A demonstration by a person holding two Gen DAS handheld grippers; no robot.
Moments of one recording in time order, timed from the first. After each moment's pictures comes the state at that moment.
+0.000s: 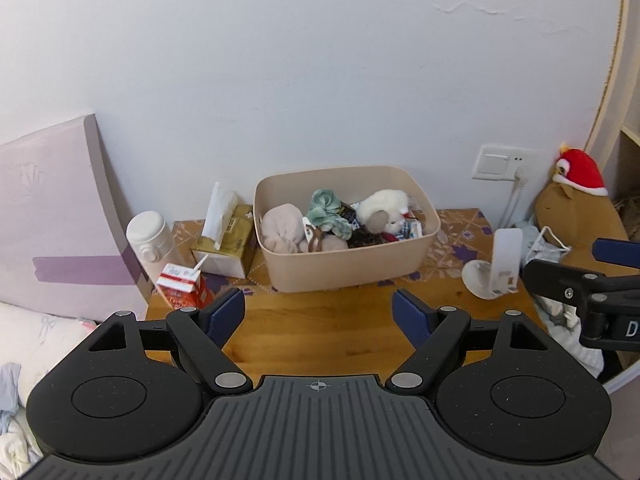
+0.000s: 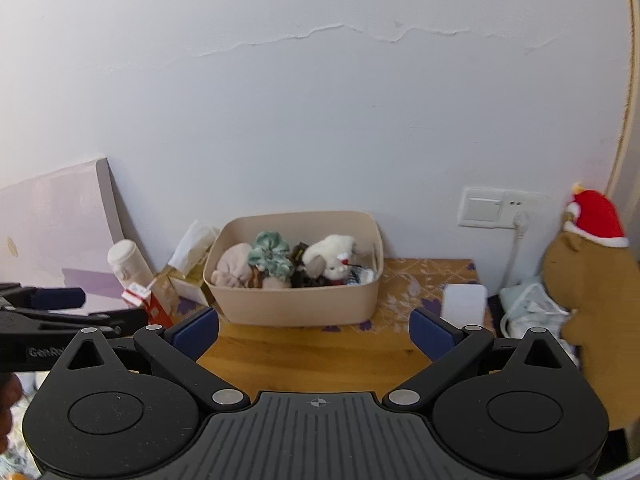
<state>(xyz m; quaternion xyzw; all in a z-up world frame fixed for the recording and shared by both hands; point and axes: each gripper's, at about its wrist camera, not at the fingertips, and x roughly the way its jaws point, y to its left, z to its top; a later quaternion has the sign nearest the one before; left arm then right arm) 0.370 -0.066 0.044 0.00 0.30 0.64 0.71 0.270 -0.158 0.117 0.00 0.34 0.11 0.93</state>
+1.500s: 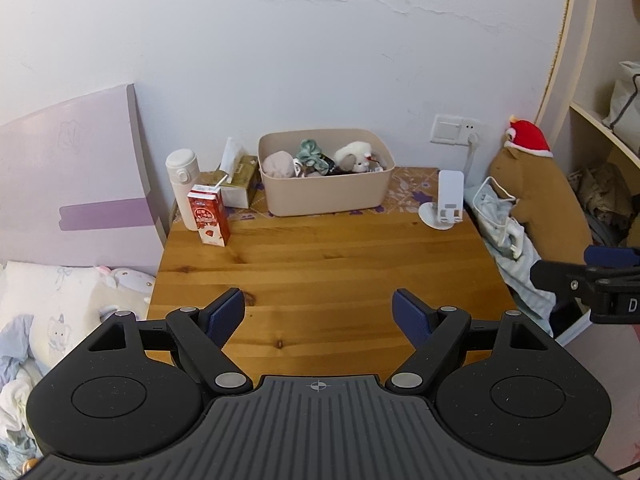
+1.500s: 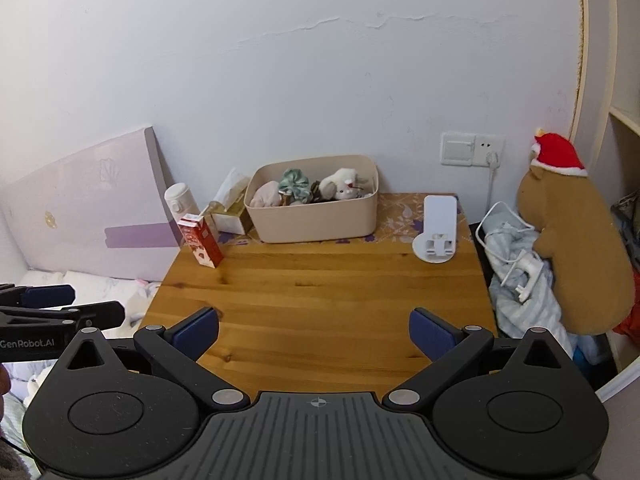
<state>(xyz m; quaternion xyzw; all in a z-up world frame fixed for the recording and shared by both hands) 0.333 -0.268 0.018 -0.02 0.30 0.63 0.71 0.096 -0.209 0.145 0.03 0.37 0.13 0.92</state>
